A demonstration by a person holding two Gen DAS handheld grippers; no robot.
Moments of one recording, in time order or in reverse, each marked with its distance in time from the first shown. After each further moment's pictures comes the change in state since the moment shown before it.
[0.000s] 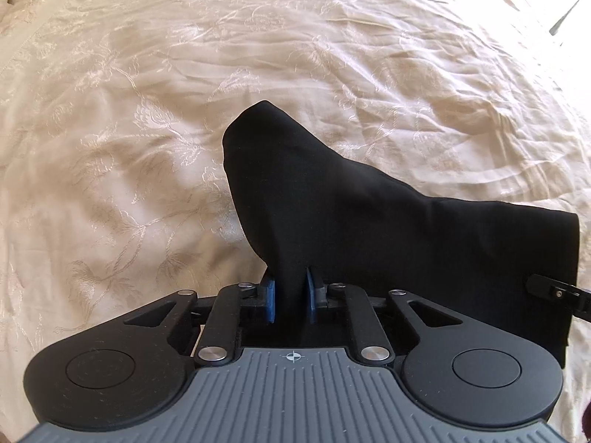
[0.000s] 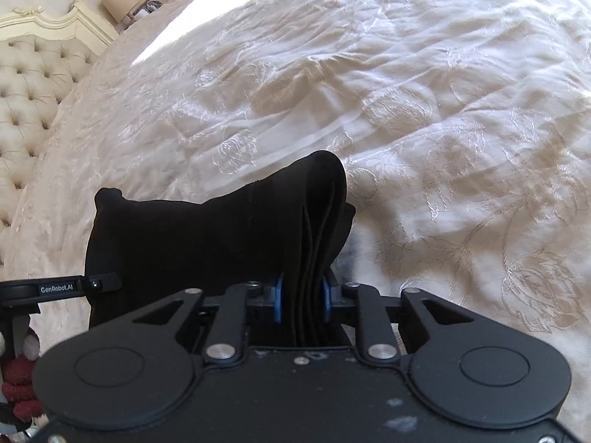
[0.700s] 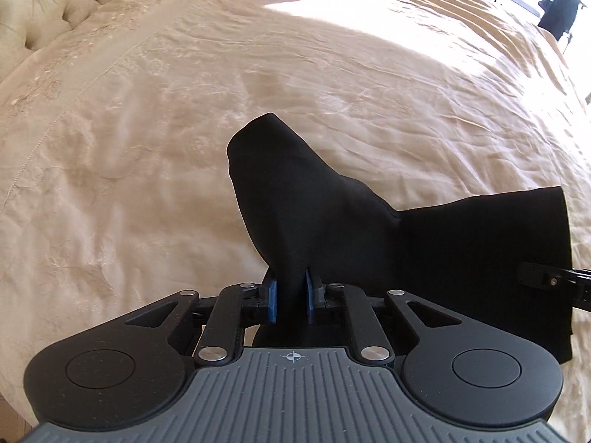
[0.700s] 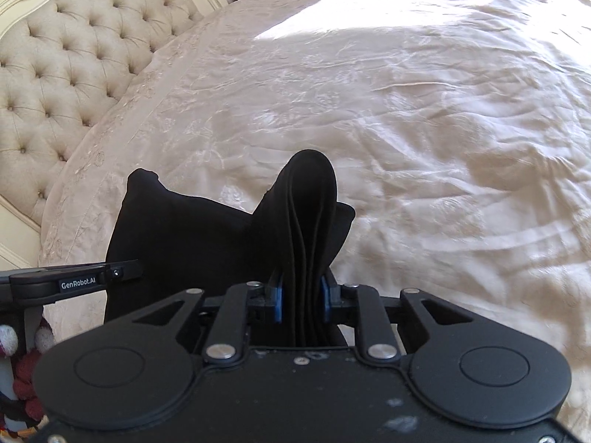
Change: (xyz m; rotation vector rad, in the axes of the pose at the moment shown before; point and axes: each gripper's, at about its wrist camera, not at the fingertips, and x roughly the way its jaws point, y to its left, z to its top) left arm -0.057 0.147 0.015 -0.159 -0.145 0.088; right arm 0.029 0.194 0.035 -0.286 0.002 0.149
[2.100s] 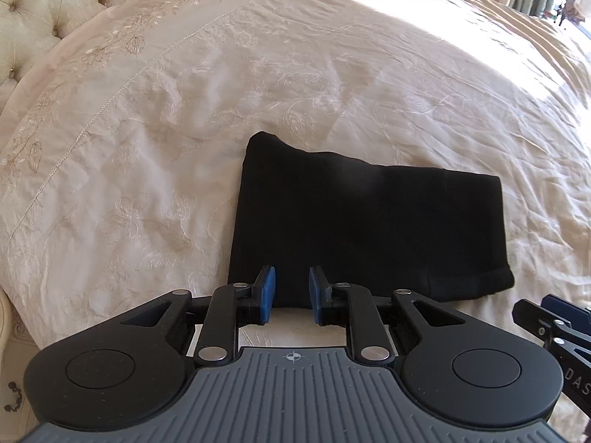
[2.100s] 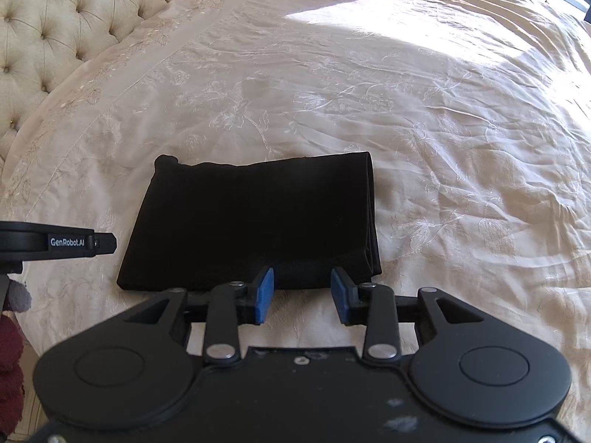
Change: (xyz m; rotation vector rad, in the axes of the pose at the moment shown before) left arm -0.020 0.034 -0.014 -0.156 0.050 0.130; right arm 0.008 0.114 -0.031 -0.196 0.031 -0.209
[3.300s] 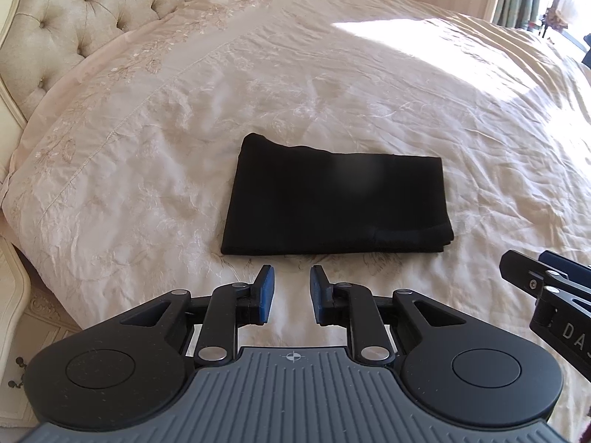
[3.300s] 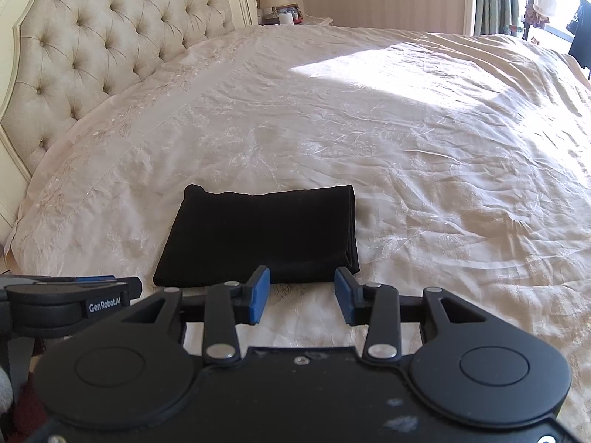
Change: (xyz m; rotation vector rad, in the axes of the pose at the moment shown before) left arm -0.085 -0.026 -0.059 0.015 -0.085 0.014; right arm -0.105 -0.002 -0.039 -0.010 -0.158 0.004
